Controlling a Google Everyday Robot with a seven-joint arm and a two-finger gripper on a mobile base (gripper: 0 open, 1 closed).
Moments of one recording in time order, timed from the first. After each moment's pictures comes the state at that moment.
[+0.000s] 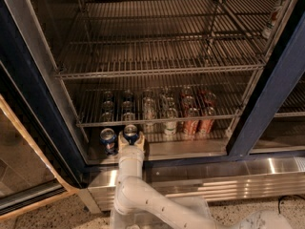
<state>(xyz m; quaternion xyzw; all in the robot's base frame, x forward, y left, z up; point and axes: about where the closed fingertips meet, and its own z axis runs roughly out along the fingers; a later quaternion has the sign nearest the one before) 0.638 0.064 0.553 0.05 0.75 0.06 0.65</state>
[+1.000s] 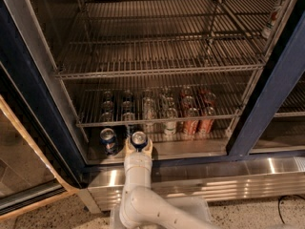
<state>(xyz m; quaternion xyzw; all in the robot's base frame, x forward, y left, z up) 0.595 0.034 0.576 0.06 0.76 0.05 0.64</state>
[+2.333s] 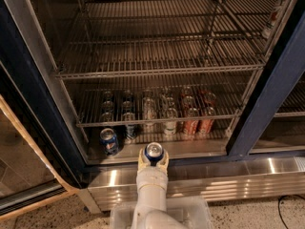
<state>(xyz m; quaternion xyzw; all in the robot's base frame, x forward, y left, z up) 0.522 -0.020 0.612 0.08 0.75 0.03 0.65</state>
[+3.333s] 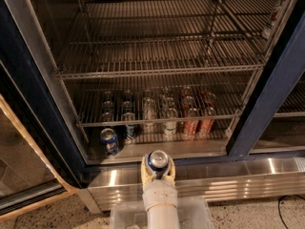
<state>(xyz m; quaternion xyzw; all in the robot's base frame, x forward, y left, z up) 0.468 -0.031 0.654 0.05 0.71 0.09 0.70</state>
